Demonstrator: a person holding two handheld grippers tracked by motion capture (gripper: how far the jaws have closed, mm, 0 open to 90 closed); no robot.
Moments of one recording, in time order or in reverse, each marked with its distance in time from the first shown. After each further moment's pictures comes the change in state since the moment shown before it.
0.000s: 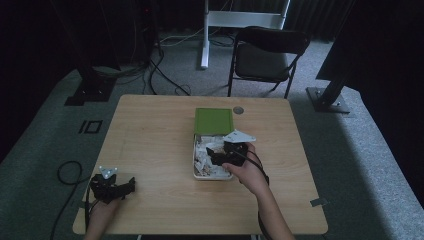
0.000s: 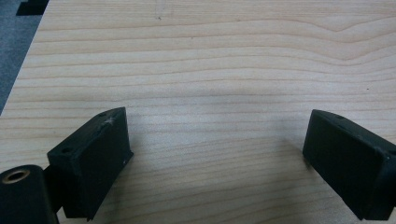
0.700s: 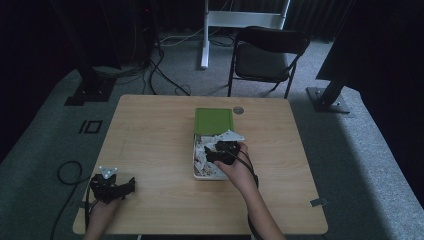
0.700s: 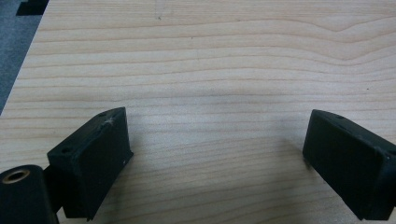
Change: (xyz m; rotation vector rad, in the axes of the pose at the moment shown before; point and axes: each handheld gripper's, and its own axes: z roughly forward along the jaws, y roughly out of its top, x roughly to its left) left arm 0.000 0.000 0.000 0.001 0.000 0.002; right arm 0.007 -0.006 0.030 0.081 -0.110 0.040
